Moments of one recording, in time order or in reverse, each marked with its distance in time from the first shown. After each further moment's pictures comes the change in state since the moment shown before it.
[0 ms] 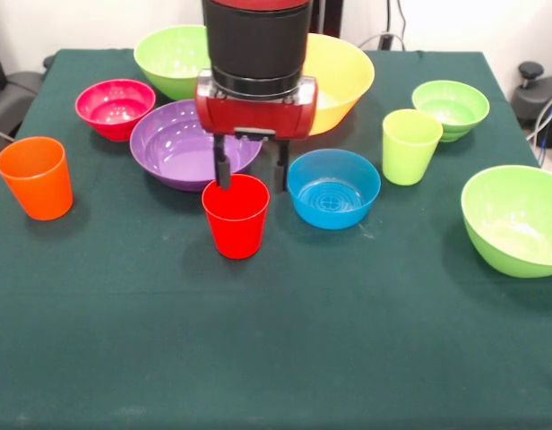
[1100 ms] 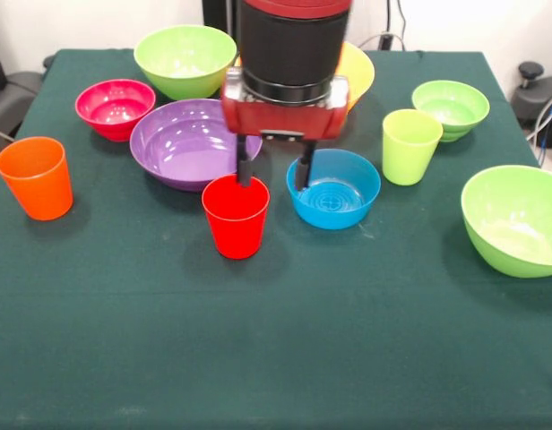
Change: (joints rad) arm 0.059 0.058 -0.043 -0.163 0.001 0.195 0.000
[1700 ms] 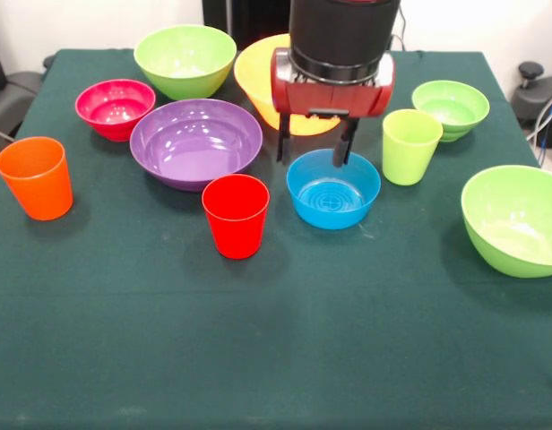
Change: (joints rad) arm 0.066 -0.027 -0.016 0.046 0.000 0.028 0.000
